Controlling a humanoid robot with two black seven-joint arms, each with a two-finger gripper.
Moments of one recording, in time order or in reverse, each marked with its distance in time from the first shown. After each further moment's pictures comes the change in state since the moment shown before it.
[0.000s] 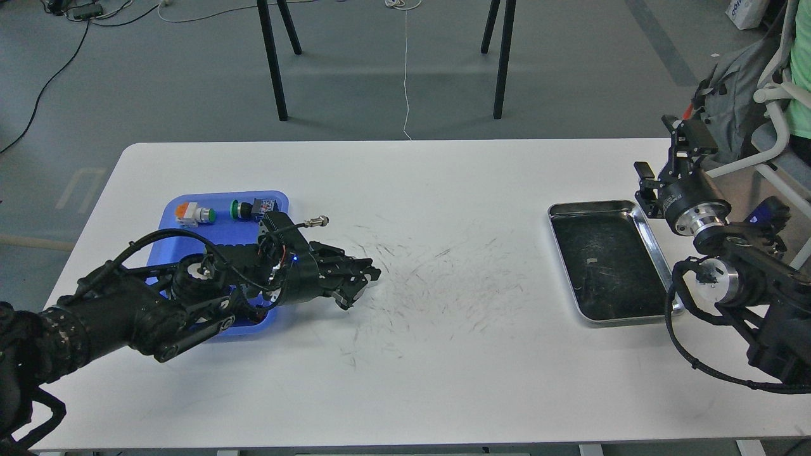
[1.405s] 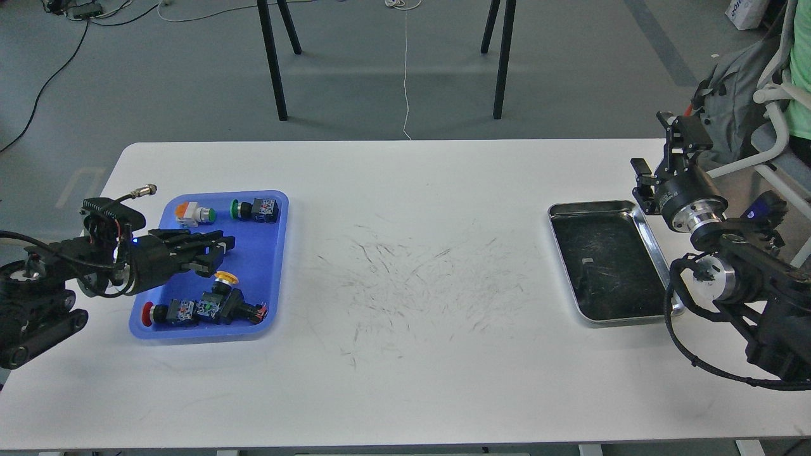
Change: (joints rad) left arm 0.102 0.387 0.009 -0.015 -0.213 0.007 0.000; right arm 0.011 0.005 -0.003 0.002 -0.031 -0.005 0.000
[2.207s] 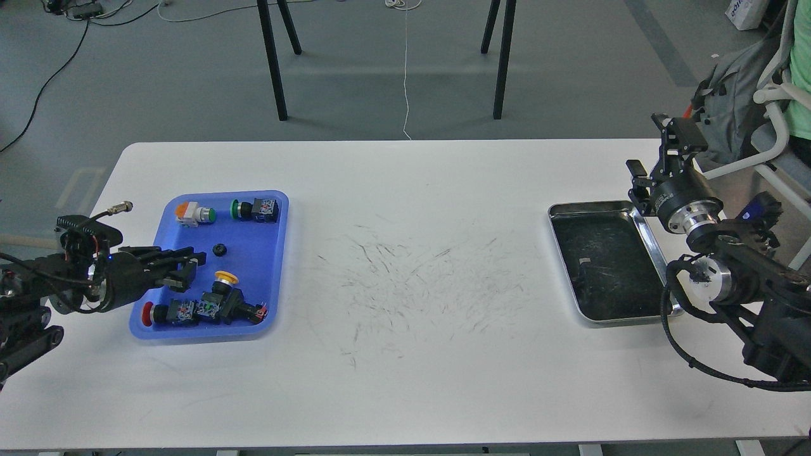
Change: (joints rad) left arm 0.047 0.004 0.005 0.066 0.000 0.000 0.000; right arm -0.002 0.010 0.000 0.004 -0.018 0.000 0.000
